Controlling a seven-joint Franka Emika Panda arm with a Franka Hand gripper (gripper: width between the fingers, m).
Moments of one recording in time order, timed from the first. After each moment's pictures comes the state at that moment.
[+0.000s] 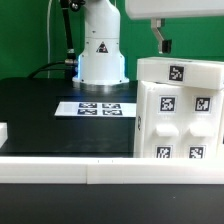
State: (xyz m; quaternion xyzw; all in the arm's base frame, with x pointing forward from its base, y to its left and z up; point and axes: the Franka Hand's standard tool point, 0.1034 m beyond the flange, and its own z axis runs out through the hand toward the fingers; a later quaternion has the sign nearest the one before) arm 0.631 0.094 0.177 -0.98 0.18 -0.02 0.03
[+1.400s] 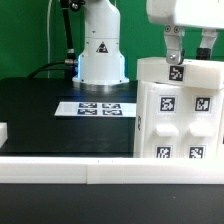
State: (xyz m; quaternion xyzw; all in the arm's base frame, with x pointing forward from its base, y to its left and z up) arm 0.617 0.087 0.161 -0.91 -0.41 0.00 -0.03
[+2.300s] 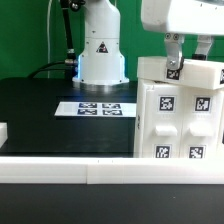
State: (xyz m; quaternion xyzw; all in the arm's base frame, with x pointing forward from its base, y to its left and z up) arm 0.616 0.085 0.155 -0.93 -0.36 0.00 -0.03
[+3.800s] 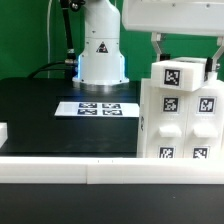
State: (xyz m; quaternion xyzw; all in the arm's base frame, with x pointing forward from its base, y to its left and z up) arm 0.621 0.083 0.154 -0.94 0.35 -0.04 -0.01
